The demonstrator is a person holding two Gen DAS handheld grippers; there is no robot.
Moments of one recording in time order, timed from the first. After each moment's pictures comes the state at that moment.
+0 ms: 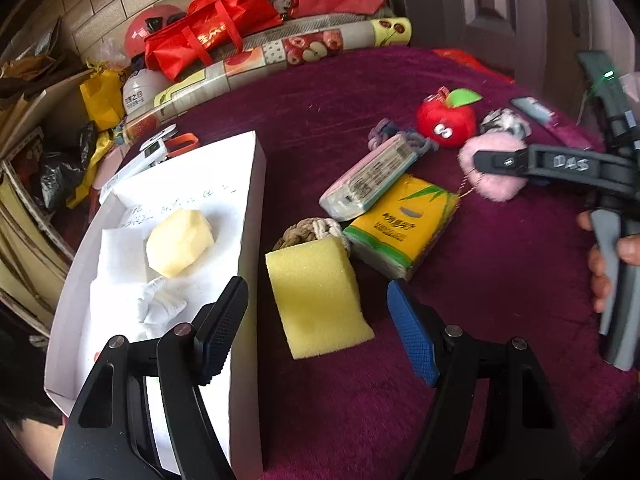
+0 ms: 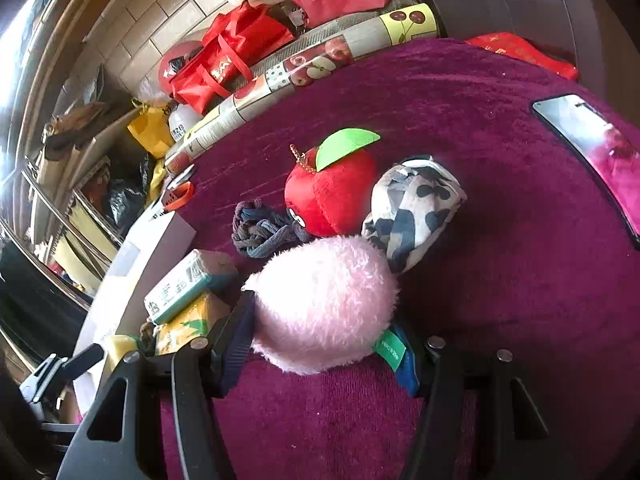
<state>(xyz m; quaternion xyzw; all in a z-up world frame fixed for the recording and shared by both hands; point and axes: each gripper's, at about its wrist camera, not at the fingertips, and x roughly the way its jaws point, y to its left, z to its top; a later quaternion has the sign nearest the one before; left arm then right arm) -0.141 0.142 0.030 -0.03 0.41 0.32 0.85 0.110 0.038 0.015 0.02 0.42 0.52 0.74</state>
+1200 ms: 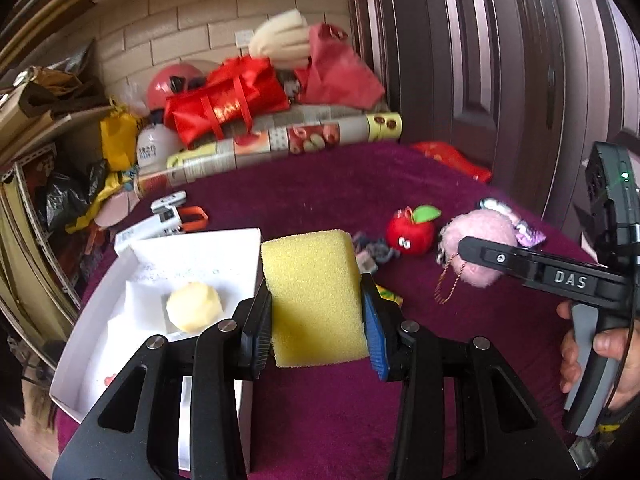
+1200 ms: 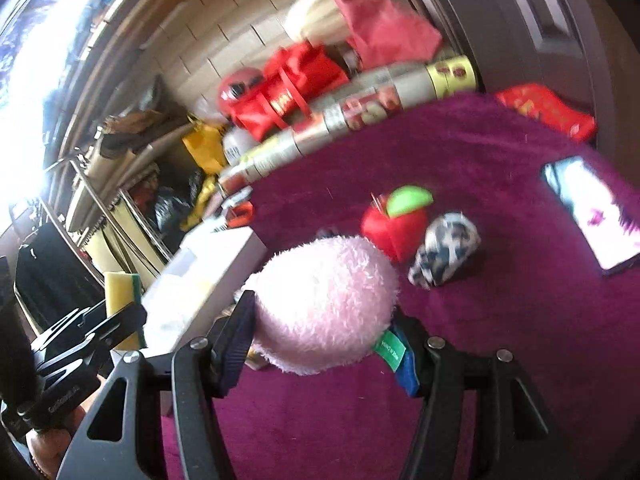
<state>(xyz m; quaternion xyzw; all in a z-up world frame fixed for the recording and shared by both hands) -0.179 0.108 0.114 -0.05 0.26 0.31 0.91 0.062 -0.004 0.081 0.03 0.32 0.58 0.75</state>
